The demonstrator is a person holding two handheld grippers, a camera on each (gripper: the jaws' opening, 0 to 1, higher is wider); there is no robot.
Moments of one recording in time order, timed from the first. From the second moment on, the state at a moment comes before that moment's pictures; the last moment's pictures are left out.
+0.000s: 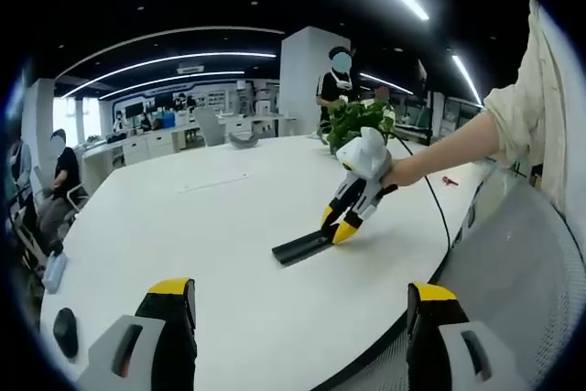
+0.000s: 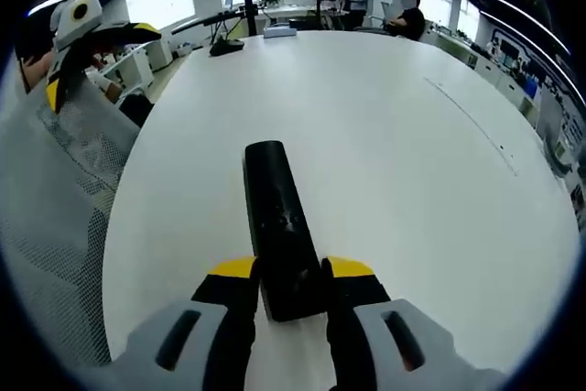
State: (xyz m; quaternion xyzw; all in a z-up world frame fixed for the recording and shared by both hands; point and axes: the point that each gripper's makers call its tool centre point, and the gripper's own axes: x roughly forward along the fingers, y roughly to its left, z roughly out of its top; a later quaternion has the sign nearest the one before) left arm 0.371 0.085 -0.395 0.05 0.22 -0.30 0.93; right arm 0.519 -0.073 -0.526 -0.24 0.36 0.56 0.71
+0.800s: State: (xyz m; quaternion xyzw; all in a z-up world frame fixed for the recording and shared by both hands) left arm 0.372 0.080 -0.386 0.05 0.20 -0.31 0.93; right arm 0.461 -0.107 -0.368 -0.05 0.19 0.40 0.89
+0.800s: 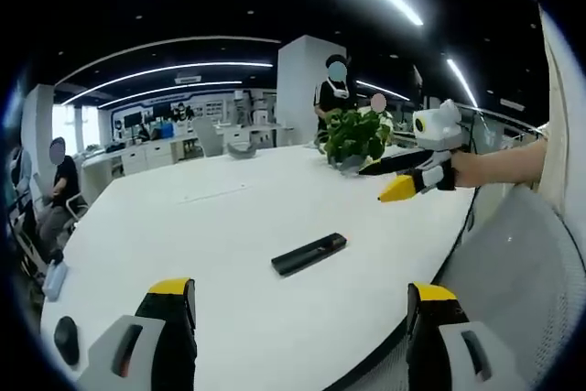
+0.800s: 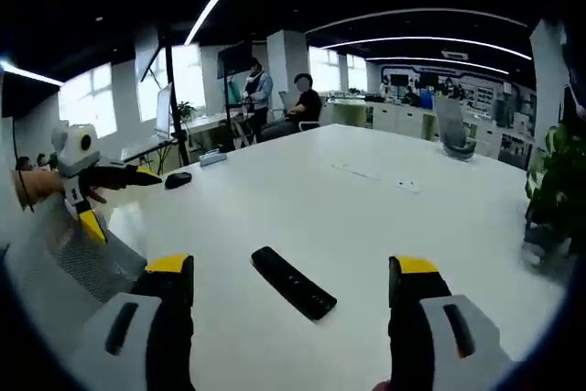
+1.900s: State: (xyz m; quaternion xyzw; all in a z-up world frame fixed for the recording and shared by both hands) left arm 0.377 0.101 -0.387 0.06 0.21 -0.25 0.94; right arm 0.378 -0.213 -0.358 -0.04 0.18 0.22 0.96
